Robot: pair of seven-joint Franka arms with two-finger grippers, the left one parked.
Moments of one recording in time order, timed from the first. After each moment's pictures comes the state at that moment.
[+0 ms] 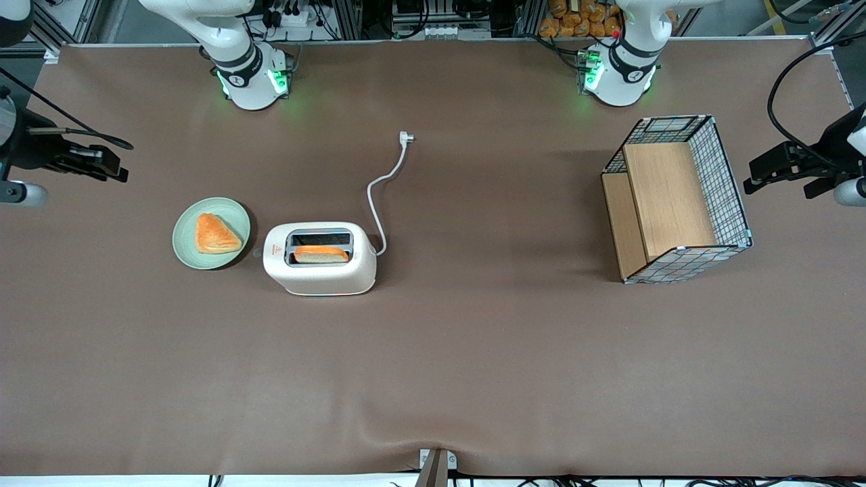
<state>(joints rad) -0.03 0.02 0.00 -1.60 0.10 1.43 0.07</state>
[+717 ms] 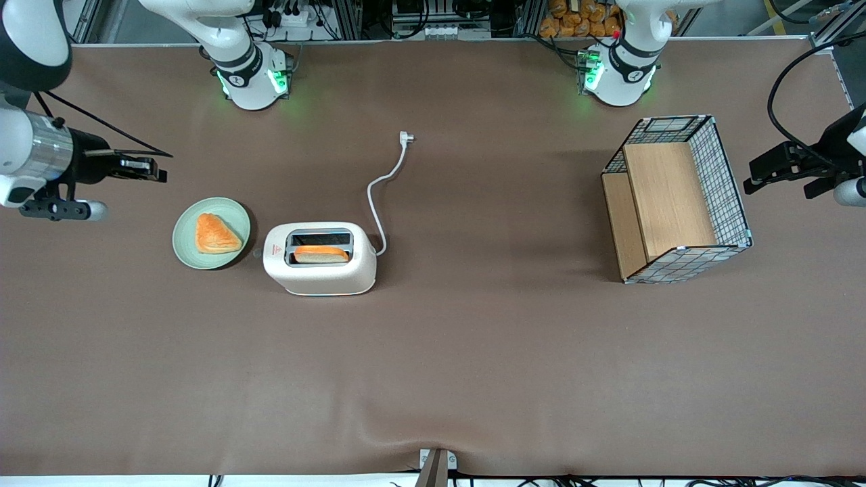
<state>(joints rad) -0.03 0.02 0.00 -1.76 0.21 1.50 0.07</state>
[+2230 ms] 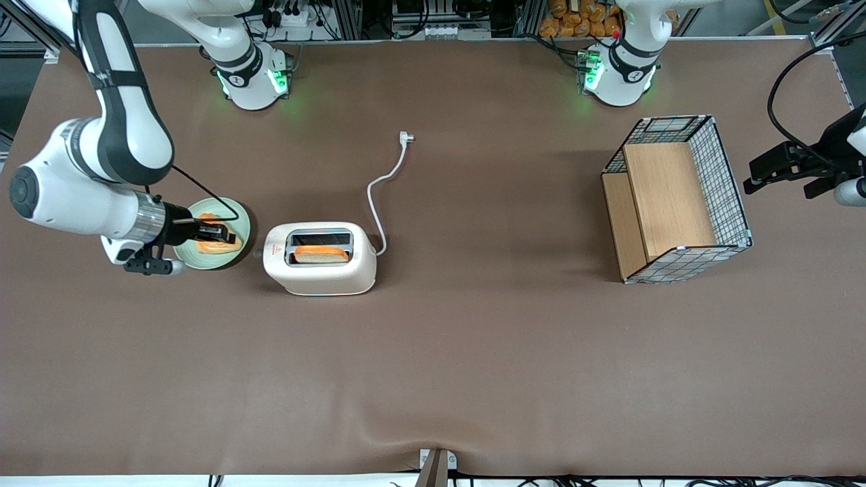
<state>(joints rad) 0.01 0.19 0.01 -2.03 0.42 2.04 -0.11</state>
